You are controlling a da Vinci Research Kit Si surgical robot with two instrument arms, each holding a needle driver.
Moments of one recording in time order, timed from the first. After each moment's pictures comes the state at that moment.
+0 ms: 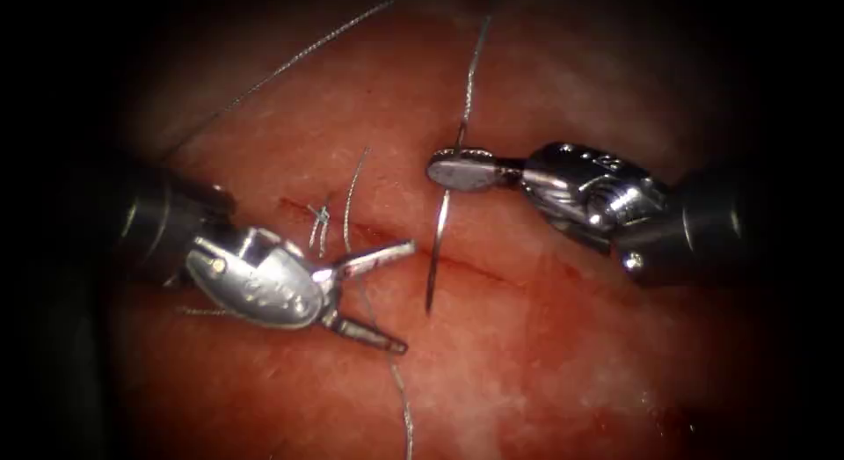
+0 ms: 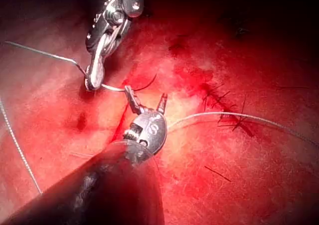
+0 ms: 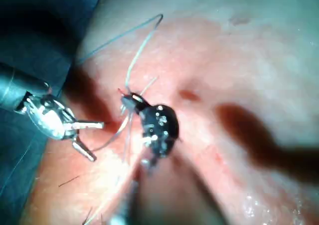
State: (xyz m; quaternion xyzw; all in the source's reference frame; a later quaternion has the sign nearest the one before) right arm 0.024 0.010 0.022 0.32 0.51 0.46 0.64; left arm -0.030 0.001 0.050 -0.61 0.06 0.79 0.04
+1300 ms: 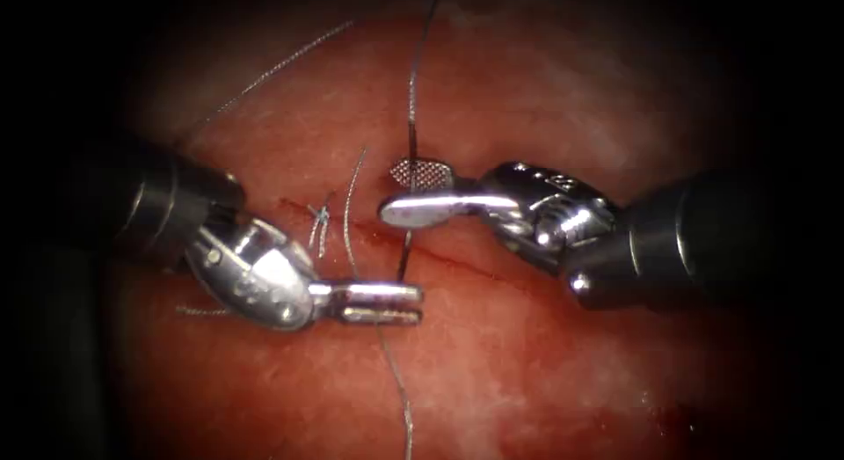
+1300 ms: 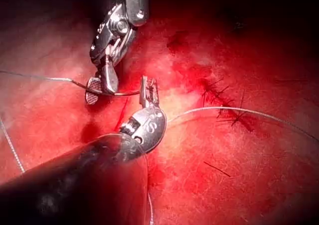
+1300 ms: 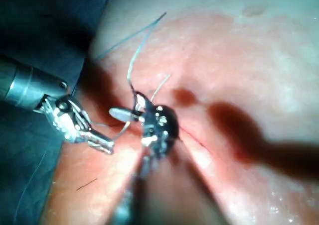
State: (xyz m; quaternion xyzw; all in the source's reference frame) right arm 0.027 0.009 0.022 0.34 0.55 0.44 0.62; left arm -0.030 0.001 0.050 -0.65 0.09 0.75 -0.01
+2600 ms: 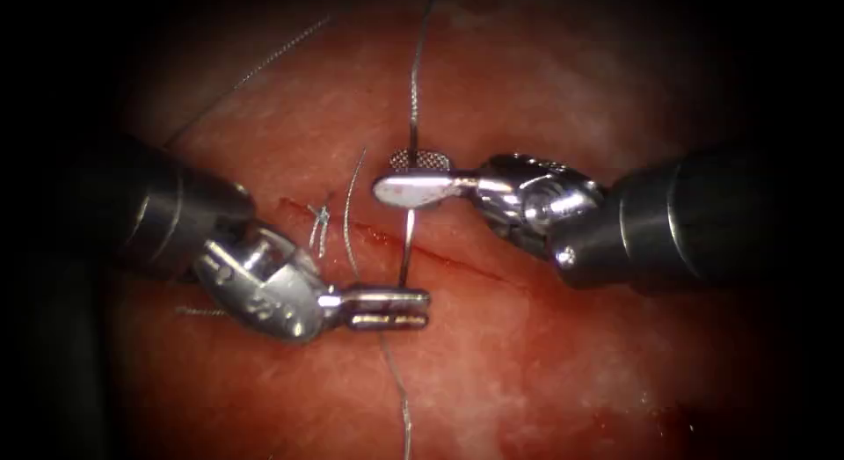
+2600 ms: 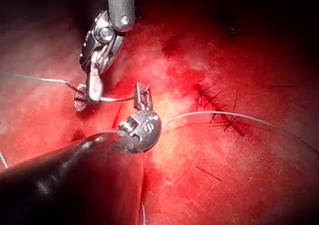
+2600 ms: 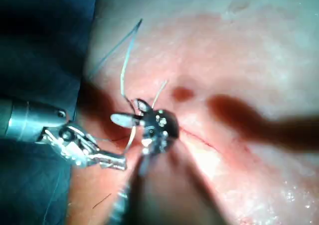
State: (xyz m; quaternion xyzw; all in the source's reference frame) right arm 0.027 0.009 0.022 0.35 0.50 0.54 0.58; left arm -0.031 0.000 0.050 -0.61 0.14 0.78 -0.05
